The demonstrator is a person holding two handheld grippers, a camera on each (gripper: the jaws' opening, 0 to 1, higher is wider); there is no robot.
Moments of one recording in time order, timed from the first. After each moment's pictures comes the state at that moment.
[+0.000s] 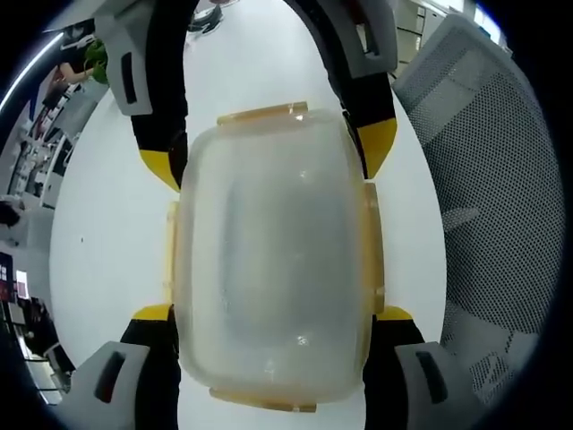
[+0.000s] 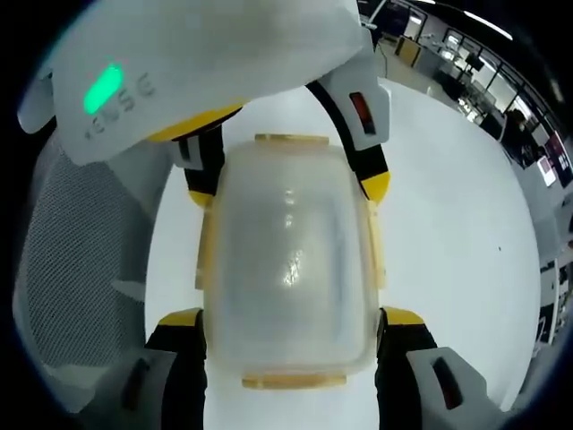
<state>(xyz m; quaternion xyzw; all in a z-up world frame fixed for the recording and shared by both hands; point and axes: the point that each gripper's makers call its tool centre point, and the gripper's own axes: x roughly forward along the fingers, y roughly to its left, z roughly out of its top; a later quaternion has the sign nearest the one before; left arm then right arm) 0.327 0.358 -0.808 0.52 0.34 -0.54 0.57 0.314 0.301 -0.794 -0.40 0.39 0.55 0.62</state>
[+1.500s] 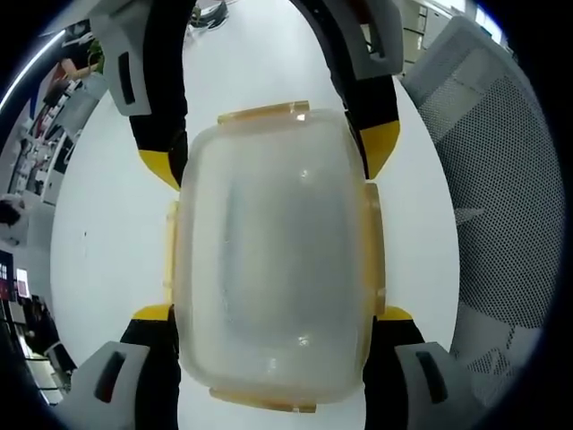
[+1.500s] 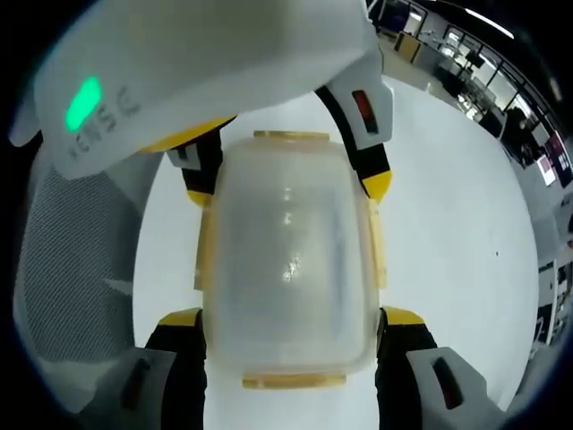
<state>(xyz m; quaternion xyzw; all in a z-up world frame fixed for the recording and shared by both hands) 0.353 0.366 -0.809 0.52 0.34 -0.54 0.57 0.341 0.308 -0.795 -0.40 0.40 0.54 0.62</state>
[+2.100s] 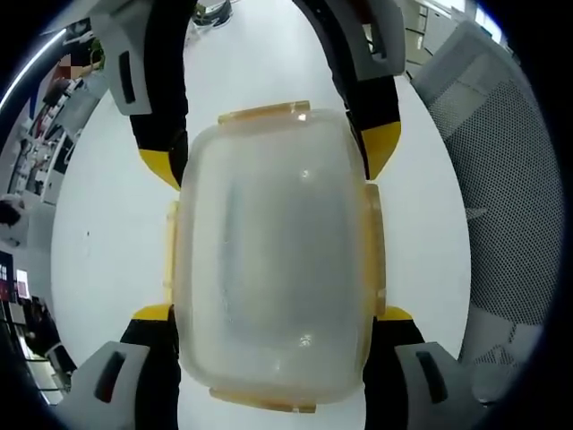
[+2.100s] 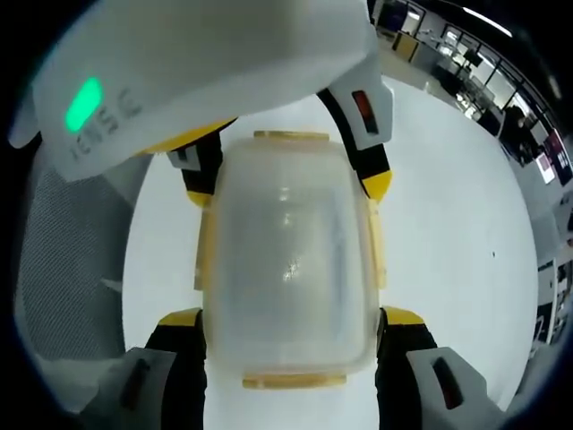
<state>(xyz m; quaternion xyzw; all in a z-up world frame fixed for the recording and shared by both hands) 0.374 0.365 -0.809 0.52 0.34 -0.54 0.57 0.362 0.307 -0.795 -0.40 0.40 0.54 0.63</state>
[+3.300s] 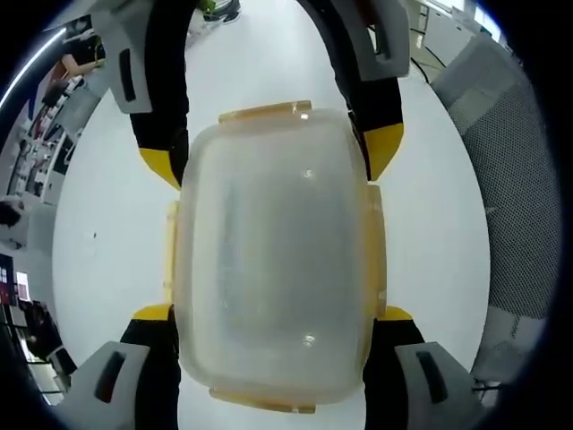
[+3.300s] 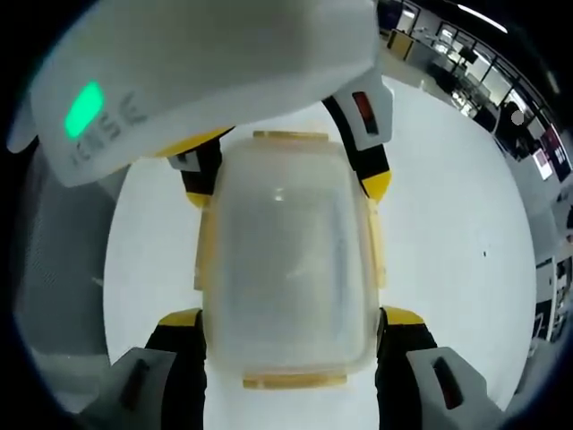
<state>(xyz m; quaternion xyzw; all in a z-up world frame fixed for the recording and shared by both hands) 0.416 0.360 -0.809 0.52 0.34 -0.54 0.57 0.404 0.302 -0.794 -0.40 0.40 0.53 0.63</state>
